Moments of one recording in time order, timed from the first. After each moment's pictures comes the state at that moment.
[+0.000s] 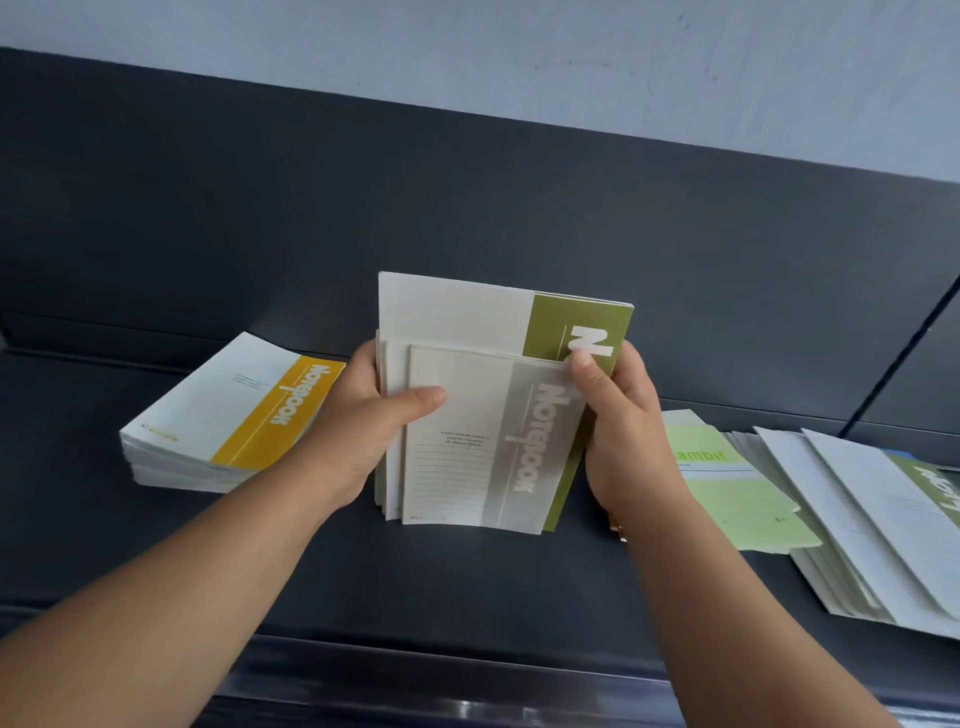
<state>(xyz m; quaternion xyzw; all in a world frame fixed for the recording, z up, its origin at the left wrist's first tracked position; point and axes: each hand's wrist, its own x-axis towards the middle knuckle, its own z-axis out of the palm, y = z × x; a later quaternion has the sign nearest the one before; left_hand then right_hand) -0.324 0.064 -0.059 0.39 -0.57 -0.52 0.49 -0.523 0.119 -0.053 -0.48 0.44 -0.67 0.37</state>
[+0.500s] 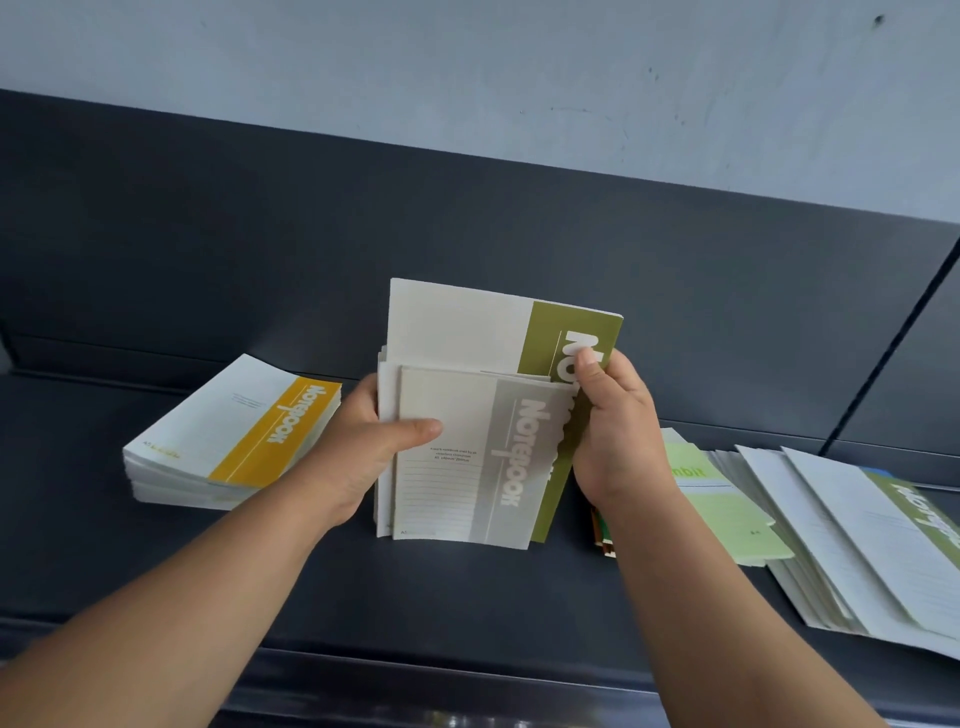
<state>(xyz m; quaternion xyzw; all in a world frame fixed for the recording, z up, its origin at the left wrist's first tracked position) -0.327 0.064 -0.065 0.42 -0.58 -0.53 0.46 -0.522 0.122 -0.030 -0.40 0.42 -0.71 0.40</state>
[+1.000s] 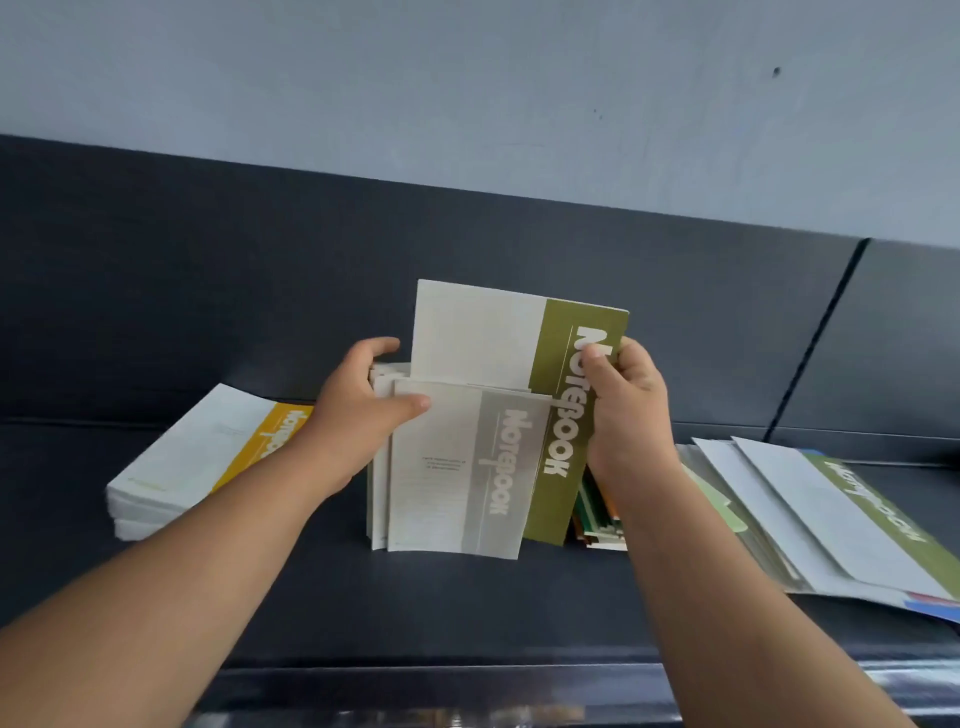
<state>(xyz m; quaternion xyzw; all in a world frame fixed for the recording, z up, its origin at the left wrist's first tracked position) -0.324 0.059 -0.026 0.42 -0.66 -0.40 0.48 -0.522 0.147 -0.002 -0.37 0.51 -0.72 0.28</state>
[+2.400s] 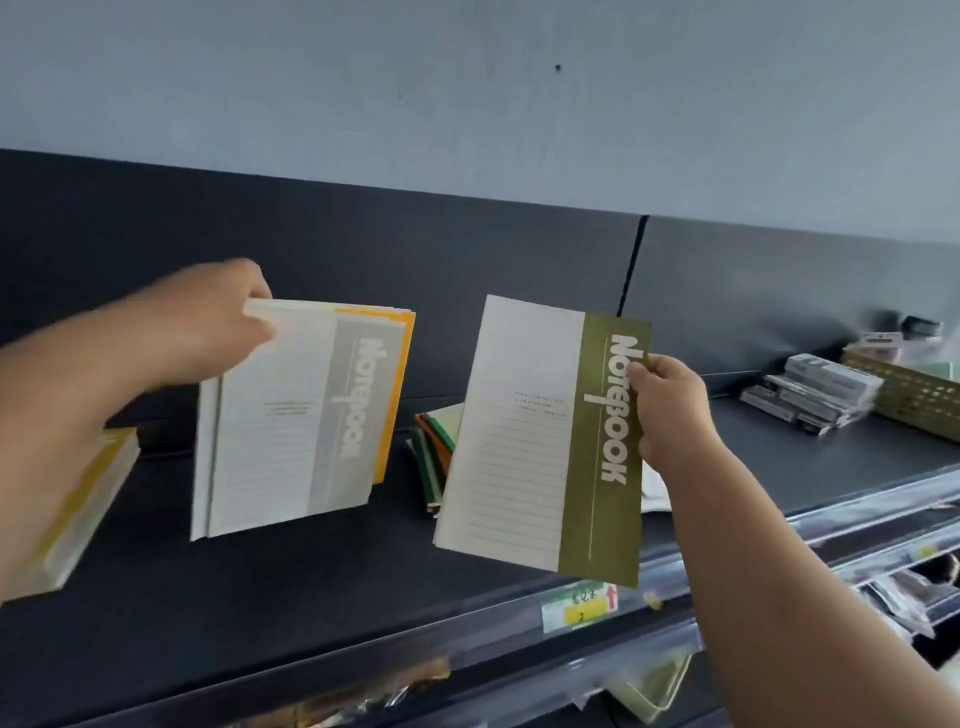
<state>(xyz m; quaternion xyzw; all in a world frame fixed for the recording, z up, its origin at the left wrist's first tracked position) -0.367 0.079 0.073 0.48 -0.84 -0.06 0.23 -0.687 0.259 -0.001 -0.19 0.68 -0.69 0.15</state>
